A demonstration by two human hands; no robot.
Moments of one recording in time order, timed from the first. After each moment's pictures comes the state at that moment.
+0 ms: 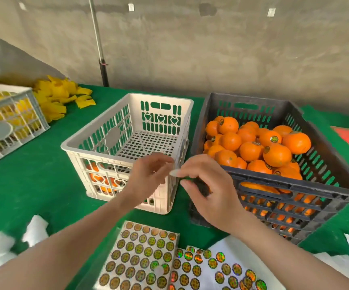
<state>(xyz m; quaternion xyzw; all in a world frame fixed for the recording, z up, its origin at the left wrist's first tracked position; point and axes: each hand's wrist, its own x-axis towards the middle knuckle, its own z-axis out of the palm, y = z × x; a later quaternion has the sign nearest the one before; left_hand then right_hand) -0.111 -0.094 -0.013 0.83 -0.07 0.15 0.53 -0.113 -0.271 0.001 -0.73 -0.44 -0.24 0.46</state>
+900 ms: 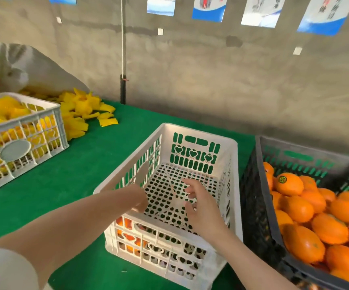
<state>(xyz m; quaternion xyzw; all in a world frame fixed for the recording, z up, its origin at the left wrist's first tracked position) 0.058 0.101 -0.058 0.94 0.08 -0.33 -0.05 0.026 -0.101 -0.036 -0.89 -0.24 -0.01 0.39</state>
